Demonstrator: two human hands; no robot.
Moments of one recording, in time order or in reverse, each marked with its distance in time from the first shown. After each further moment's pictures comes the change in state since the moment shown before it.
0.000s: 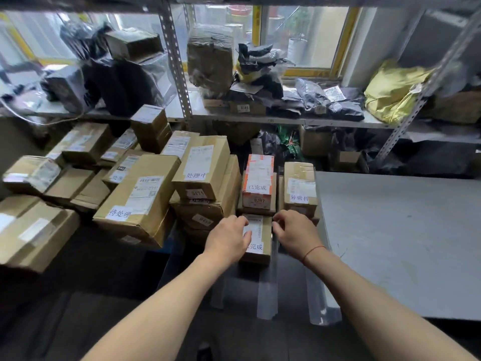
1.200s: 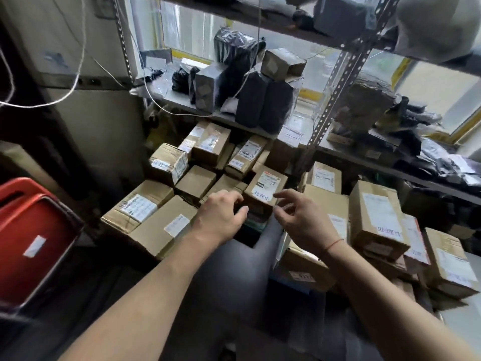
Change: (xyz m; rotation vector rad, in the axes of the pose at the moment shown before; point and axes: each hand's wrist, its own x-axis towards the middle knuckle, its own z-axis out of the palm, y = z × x) left_hand -0.066 -0.426 -0.254 -0.246 0.359 -0.109; right_hand 0.054 -0.476 0.119 0.168 -0.041 -0.319
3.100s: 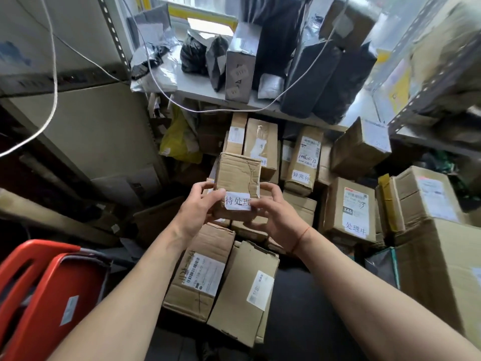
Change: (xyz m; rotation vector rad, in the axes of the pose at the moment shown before) left_hand 0.214 -0.307 -0.101 -0.971 -0.307 -0.548; right_hand 0.281 -0.105 0.264 1.145 -0.201 0.553
